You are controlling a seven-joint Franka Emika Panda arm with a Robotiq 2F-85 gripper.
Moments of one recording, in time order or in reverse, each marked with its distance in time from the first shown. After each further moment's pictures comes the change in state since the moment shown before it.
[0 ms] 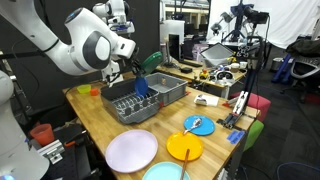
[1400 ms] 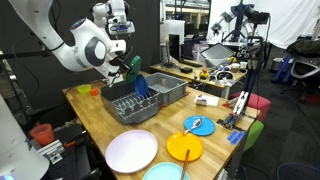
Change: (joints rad) arm -0.378 0.181 0.778 0.037 0.346 0.002 -0.432
